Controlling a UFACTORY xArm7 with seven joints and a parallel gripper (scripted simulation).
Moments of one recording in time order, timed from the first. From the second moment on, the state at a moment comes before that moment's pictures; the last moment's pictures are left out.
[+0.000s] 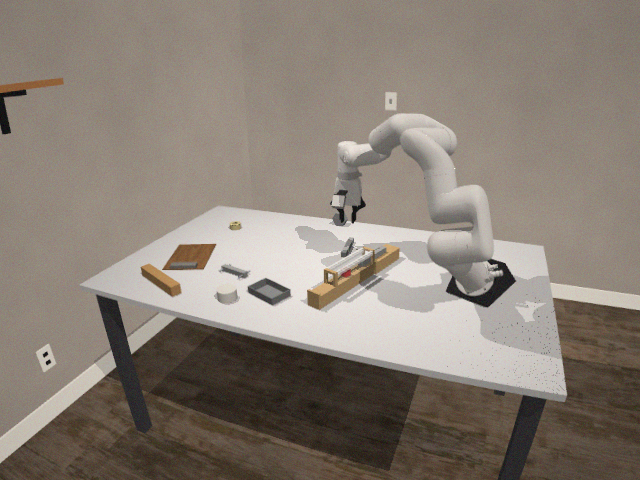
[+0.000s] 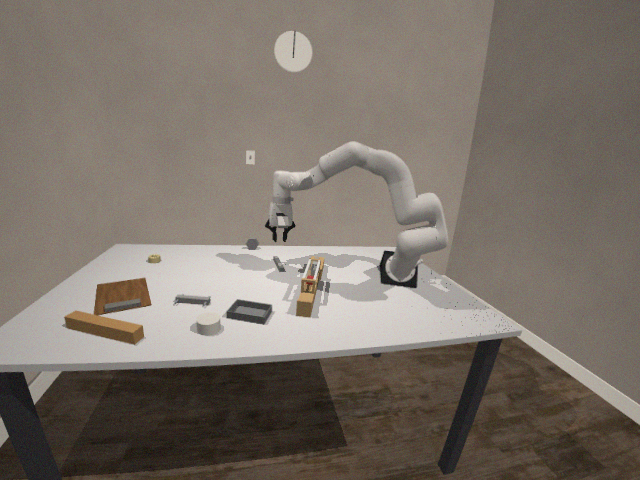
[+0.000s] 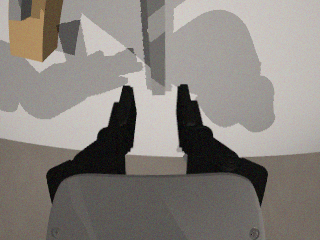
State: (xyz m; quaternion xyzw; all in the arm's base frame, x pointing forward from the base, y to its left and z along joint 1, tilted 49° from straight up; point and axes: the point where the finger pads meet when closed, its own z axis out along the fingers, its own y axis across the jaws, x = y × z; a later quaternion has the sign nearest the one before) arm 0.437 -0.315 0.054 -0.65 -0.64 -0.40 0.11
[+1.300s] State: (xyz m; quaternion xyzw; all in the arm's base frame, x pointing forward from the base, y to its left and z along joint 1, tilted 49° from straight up) arm 0.474 -0.253 -0.009 -0.65 -0.64 -0.40 0.11
